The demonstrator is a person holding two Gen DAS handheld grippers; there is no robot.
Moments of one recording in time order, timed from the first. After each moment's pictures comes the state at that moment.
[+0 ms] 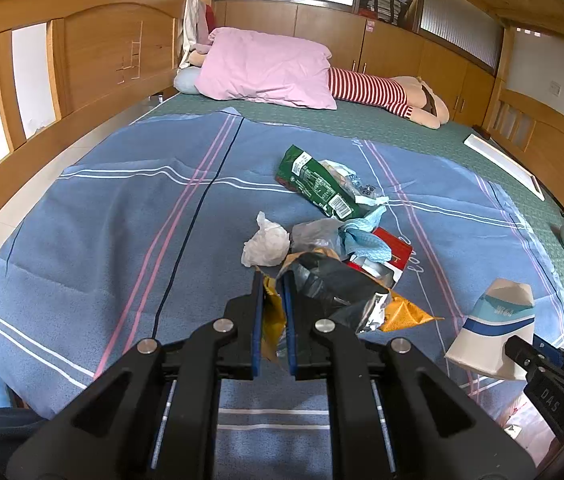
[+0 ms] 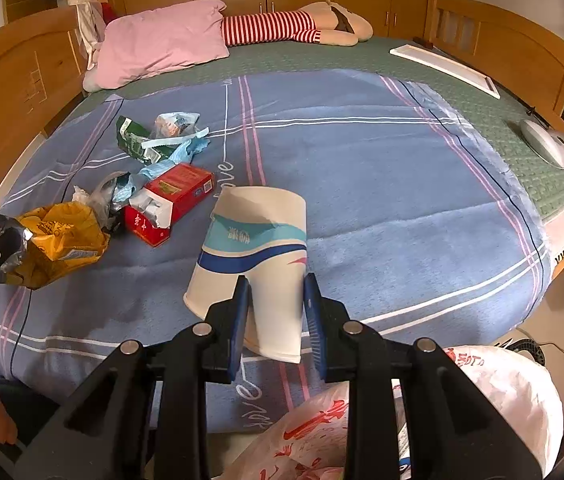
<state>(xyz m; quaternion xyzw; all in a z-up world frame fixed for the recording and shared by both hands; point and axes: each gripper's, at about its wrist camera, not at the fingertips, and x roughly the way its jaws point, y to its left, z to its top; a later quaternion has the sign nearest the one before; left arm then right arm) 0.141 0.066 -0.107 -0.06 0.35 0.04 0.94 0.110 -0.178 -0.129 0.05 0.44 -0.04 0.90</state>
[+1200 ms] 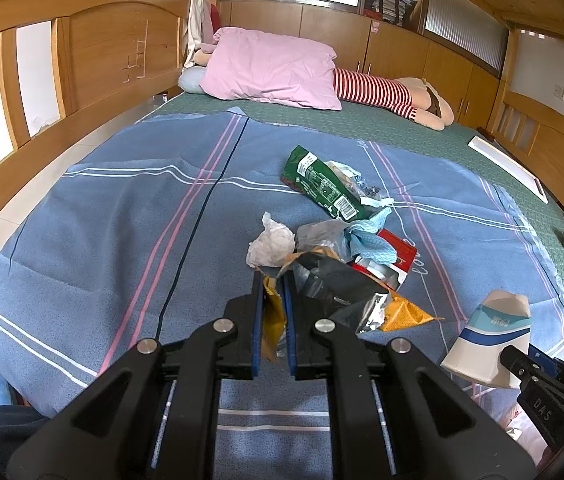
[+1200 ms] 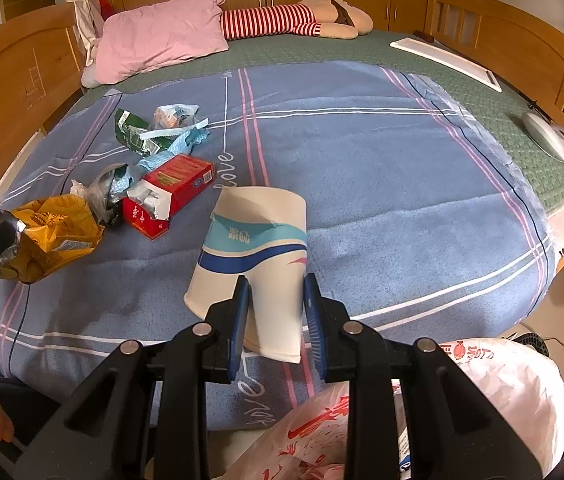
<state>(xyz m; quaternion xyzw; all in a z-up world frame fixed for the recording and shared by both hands) 0.140 0.069 -0.107 -0.06 0.35 0.05 0.94 0.113 -0.178 -0.137 0.05 0.45 -0.03 0.89</state>
